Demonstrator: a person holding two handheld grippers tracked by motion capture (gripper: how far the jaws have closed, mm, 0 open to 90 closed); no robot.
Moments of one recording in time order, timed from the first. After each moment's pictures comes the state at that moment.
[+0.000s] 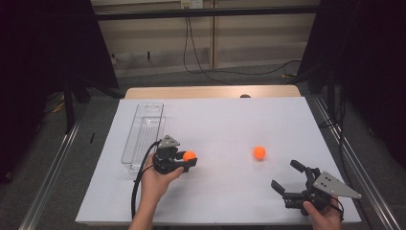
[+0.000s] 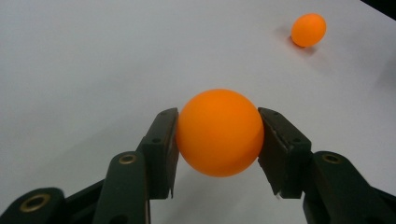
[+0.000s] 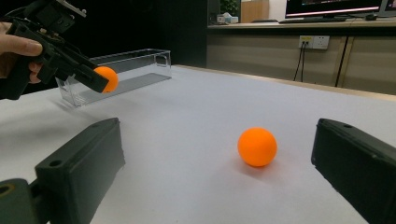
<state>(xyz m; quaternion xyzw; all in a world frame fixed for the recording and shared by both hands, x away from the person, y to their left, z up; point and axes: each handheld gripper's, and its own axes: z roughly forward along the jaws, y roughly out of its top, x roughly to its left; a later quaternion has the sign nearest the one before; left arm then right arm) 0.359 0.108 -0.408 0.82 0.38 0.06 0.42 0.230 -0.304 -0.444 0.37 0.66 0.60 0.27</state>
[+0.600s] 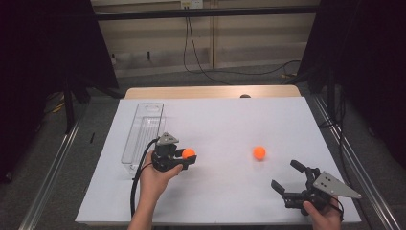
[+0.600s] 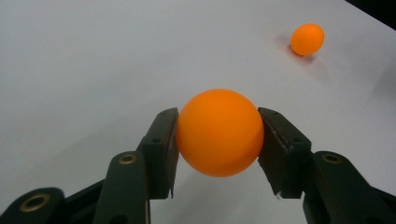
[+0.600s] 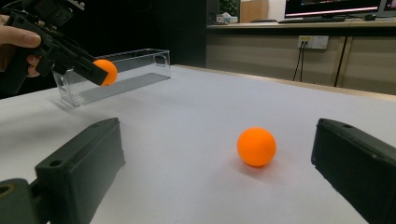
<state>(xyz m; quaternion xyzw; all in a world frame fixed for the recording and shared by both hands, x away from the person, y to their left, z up) 0.361 0.109 -0.399 0.82 0.38 0.06 0.42 0.230 -0.304 -0.444 0.37 0.66 0.60 0.27</state>
